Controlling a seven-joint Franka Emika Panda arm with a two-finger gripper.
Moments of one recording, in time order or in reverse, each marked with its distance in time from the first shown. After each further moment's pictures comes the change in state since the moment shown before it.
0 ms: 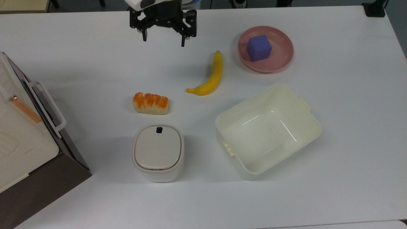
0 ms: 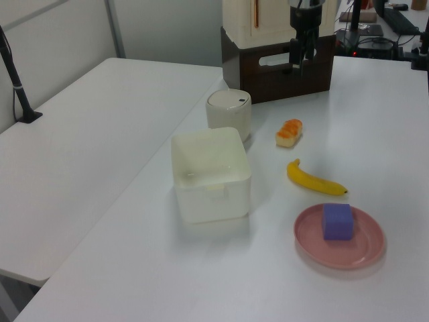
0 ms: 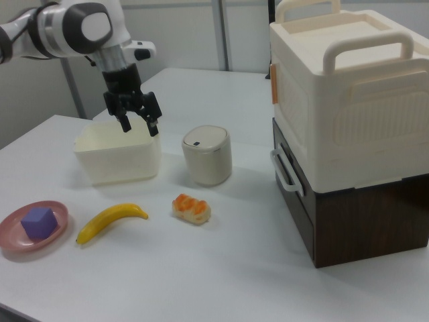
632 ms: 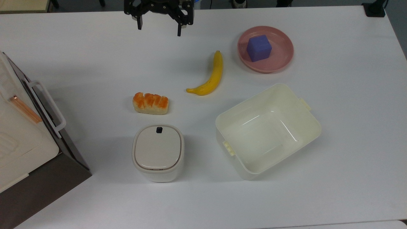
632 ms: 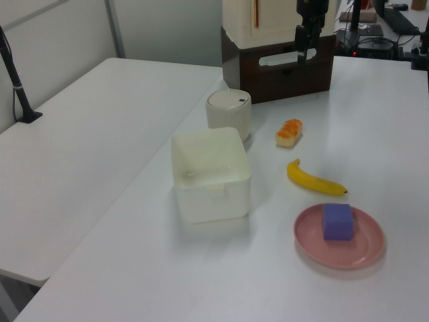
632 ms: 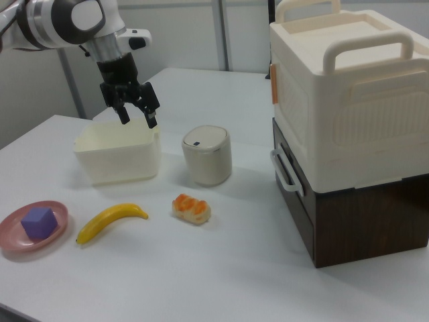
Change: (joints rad) arm 0.076 -0.047 -0.094 -0.002 0.000 -0.008 -0.001
